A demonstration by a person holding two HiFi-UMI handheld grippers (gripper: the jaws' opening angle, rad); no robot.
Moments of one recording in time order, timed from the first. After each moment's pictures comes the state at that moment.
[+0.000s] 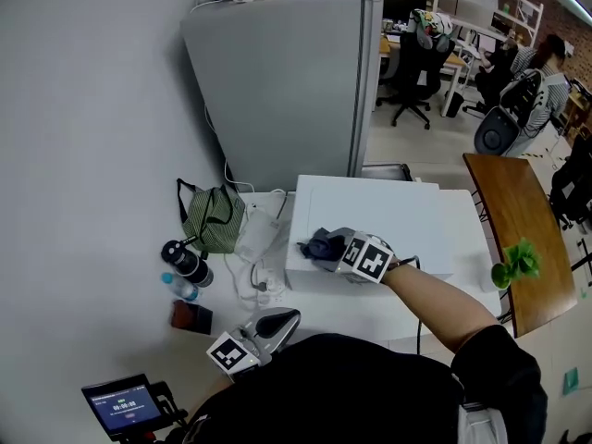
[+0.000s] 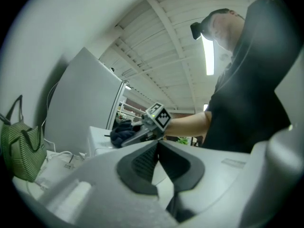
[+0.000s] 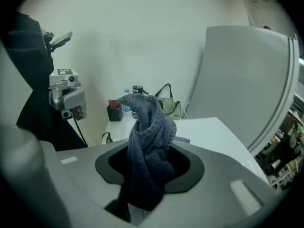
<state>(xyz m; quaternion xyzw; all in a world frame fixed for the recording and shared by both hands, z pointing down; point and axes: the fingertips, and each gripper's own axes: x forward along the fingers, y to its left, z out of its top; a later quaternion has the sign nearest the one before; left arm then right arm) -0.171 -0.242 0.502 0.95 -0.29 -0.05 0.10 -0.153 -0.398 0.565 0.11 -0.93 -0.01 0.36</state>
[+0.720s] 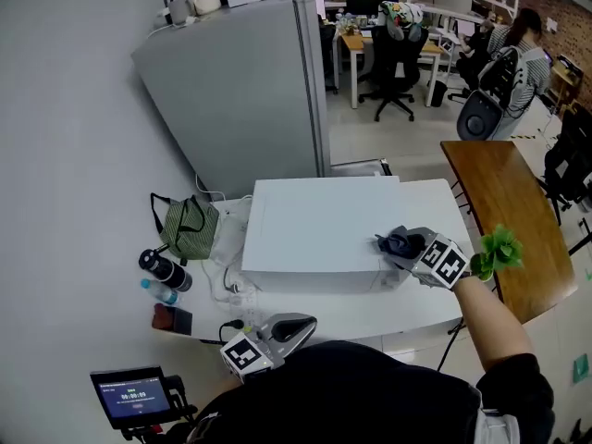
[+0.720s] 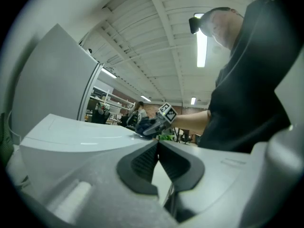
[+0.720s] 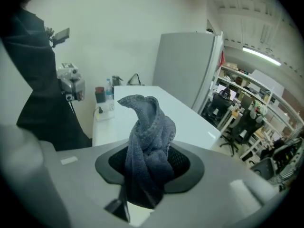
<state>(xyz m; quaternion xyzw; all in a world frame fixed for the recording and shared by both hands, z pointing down) -0.025 -0.221 0.512 0.97 -0.21 0.00 0.10 0.150 -0.388 0.552 0.27 -0.89 0.02 0.37</state>
